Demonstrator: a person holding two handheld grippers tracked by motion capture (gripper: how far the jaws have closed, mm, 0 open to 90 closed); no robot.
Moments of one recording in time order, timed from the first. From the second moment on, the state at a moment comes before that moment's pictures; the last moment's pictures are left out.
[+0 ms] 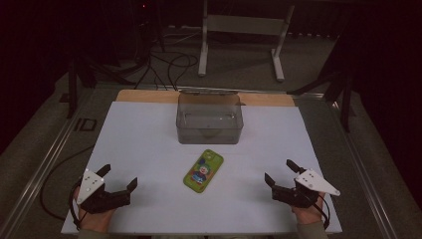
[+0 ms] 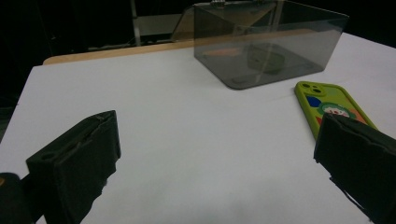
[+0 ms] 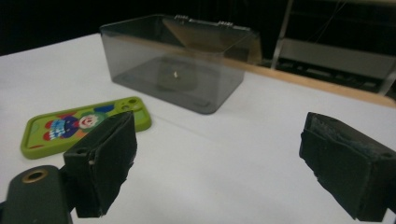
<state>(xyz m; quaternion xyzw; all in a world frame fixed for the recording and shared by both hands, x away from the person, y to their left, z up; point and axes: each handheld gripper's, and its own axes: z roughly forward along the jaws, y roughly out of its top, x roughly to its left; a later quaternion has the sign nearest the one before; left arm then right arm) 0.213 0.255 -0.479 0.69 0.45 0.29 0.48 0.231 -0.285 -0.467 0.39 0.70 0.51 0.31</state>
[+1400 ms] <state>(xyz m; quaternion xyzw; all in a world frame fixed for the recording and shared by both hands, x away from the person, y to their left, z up) 0.229 0.237 -0.463 0.72 0.45 0.27 0.46 0.227 -0.287 -0.479 0.41 0.68 0.51 0.32</state>
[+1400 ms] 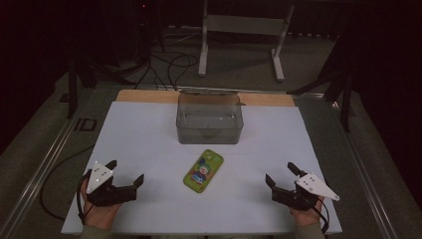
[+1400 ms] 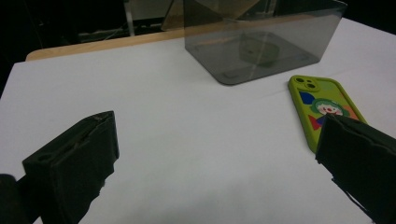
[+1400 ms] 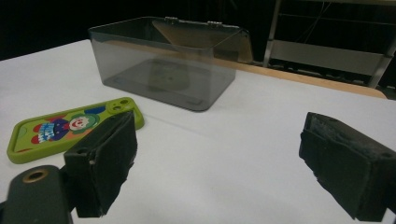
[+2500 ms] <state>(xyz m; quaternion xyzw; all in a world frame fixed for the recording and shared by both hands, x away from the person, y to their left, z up) 0.272 0.178 -0.454 0.77 0.44 0.24 0.40 0.227 -0.287 -0.481 0.42 0.68 0.51 0.32</state>
